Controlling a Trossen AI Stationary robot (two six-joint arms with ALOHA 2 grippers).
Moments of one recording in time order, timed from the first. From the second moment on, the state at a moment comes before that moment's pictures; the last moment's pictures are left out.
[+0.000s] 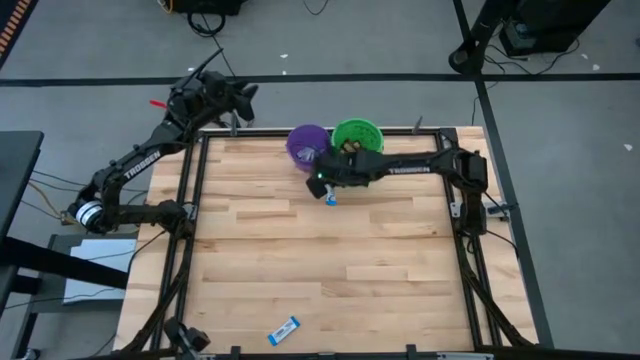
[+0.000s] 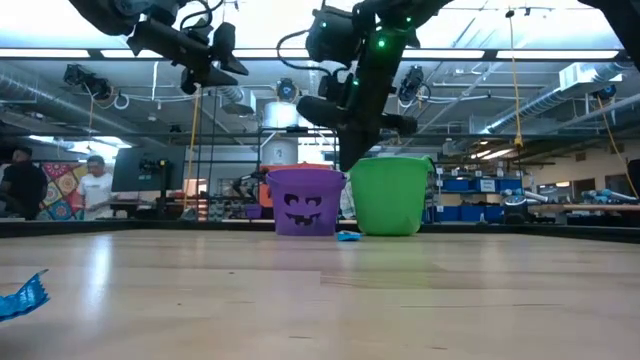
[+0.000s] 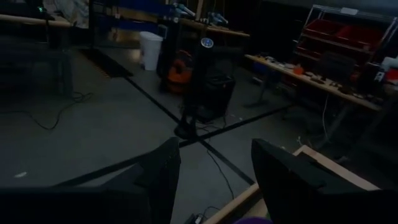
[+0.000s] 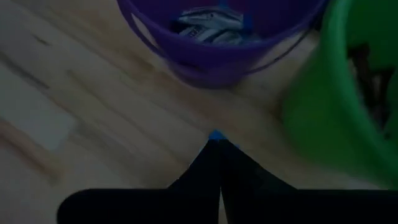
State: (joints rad) left arm 0.96 1.13 0.93 0.14 0.17 -0.21; right arm -0.19 1.94 1.57 -0.77 0.40 0.73
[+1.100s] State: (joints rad) left arm 0.98 1.12 0.93 0.20 0.31 -0.35; right arm 0.07 1.94 1.31 -0.51 0.77 1.53
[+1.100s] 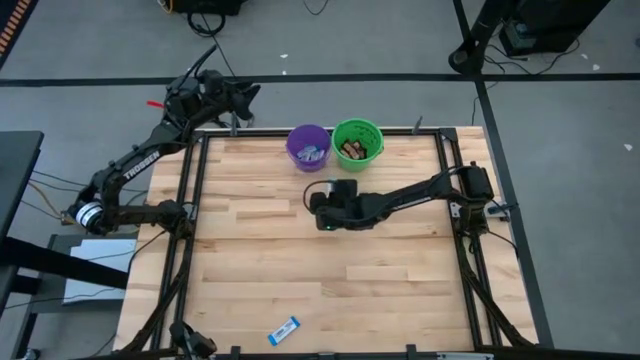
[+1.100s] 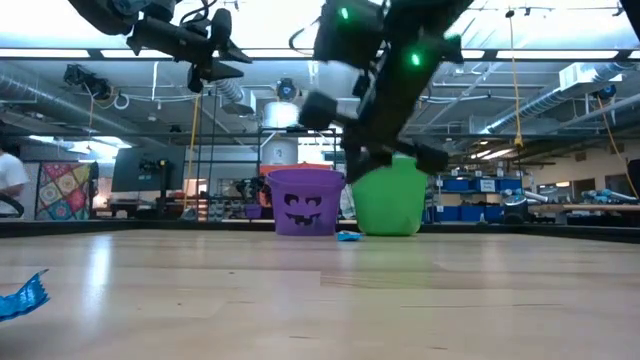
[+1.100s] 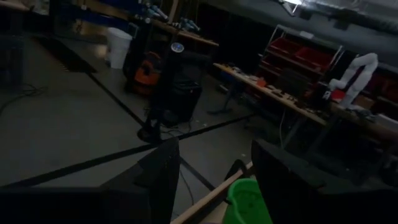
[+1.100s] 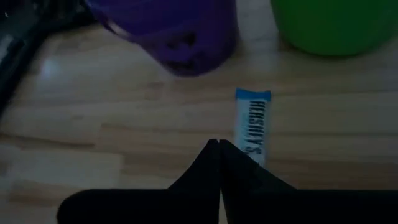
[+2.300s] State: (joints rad) left arm 0.98 1.12 0.93 0.21 0.40 -0.38; right arm -0.06 2.08 1.12 0.09 0.54 1.29
